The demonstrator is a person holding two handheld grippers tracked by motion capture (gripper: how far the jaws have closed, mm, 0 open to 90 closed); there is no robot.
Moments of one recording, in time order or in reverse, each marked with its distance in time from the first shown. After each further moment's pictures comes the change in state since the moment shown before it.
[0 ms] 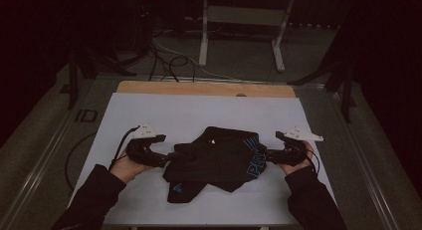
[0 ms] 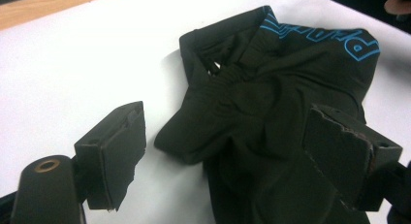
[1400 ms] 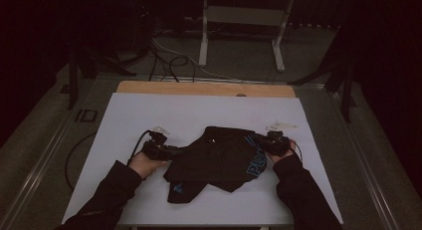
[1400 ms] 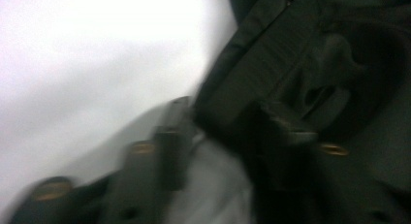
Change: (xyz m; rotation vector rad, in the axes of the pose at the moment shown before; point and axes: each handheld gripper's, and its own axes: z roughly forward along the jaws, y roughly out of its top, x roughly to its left) left arm 0.029 -0.027 0.065 0.224 -0.011 -0.201; right arm -0.020 -0.016 0.070 0.184 -0.035 -0.057
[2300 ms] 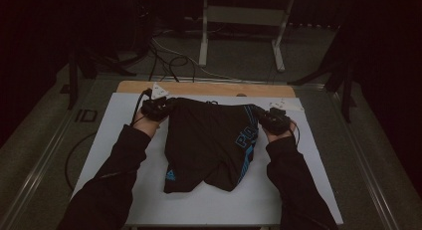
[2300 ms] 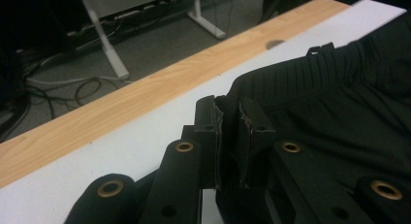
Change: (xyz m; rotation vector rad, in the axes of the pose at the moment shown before) left arm 0.021 0.106 -0.035 -0.336 0.377 0.191; right arm 0.000 0.070 -0.013 -0.251 -0.092 0.084
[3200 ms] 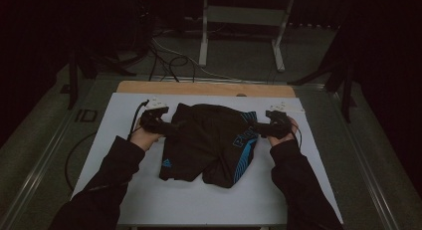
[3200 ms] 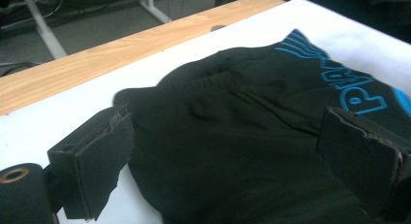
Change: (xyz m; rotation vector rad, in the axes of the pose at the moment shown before) left arm -0.021 -0.035 -0.024 0.001 -0.230 -0.060; right arm -0.005 -0.013 -0.003 0.080 0.057 0.038
